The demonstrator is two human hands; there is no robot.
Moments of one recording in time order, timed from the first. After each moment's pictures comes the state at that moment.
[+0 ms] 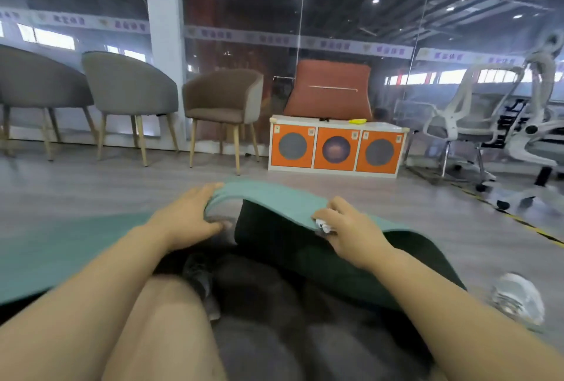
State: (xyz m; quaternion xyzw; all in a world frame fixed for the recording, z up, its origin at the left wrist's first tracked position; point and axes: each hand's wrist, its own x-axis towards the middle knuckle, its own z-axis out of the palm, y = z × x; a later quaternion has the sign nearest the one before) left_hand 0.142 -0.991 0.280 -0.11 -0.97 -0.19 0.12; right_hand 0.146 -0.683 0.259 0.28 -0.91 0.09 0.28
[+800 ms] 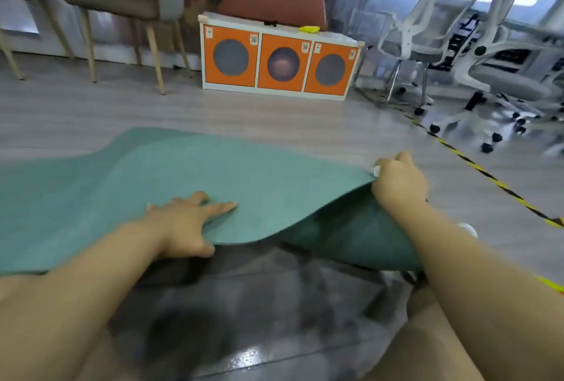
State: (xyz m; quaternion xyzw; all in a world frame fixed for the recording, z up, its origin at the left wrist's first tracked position) left_hand 0.053 -0.853 0.166 -0.21 -0.96 -0.01 -0.17; right_hand 0.084 -0.505 0.221 -0.22 -0.96 0.02 0.16
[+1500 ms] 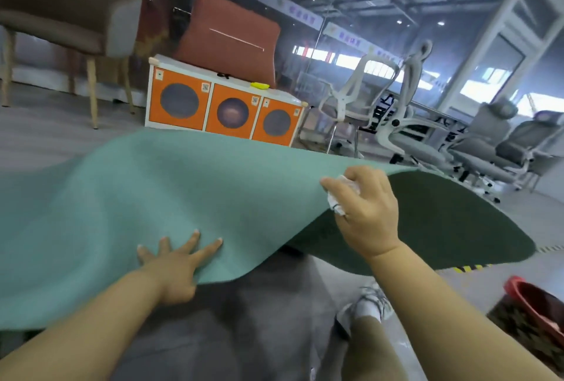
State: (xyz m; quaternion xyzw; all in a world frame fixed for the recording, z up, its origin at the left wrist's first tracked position) left_hand 0.010 -0.755 0.158 -0.22 -0.96 -0.06 -0.13; right_hand 0.106 -0.505 0.318 0.18 -0.77 -0.13 0.60
